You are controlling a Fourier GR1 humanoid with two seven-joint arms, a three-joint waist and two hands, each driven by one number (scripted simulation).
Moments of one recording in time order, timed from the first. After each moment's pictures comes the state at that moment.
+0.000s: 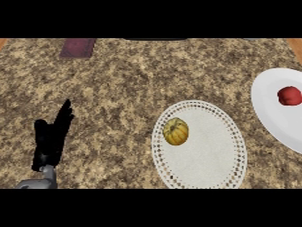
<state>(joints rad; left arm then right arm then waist) -0.02 0.11 0.00 -1.47 -0.08 0.12 0.21 -0.40 -0.57 -0.62 -0.59 0.17 -0.10 -0.40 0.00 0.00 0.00</state>
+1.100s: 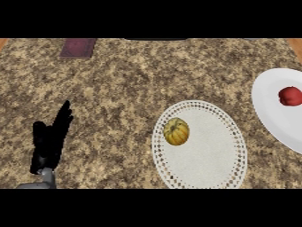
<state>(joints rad) 0.00 0.09 0.01 -1.52 -0.10 0.10 0.24 -0.32 -0.72 -0.64 -0.34 0.05 -0.11 -0.60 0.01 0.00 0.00</state>
